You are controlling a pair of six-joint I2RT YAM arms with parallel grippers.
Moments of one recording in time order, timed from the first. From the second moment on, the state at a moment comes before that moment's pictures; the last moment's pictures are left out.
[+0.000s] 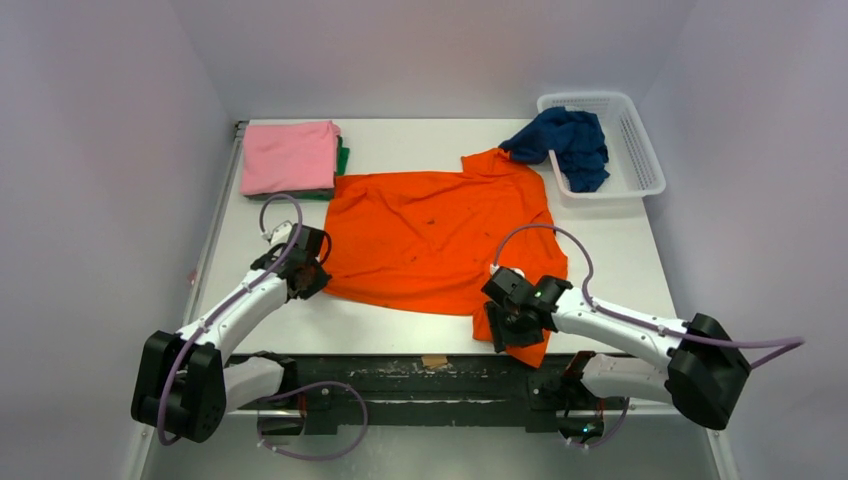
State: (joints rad) left arm -0.28 1.15 0.61 -0.56 -0.30 -0.89; right arm 0.87 1.13 0.62 -0.85 0.09 0.68
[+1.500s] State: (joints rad) left arm -0.28 0.93 0.57 -0.69 -0.20 -0.94; right arm 0.76 1.06 0.83 -0.96 0.23 0.71
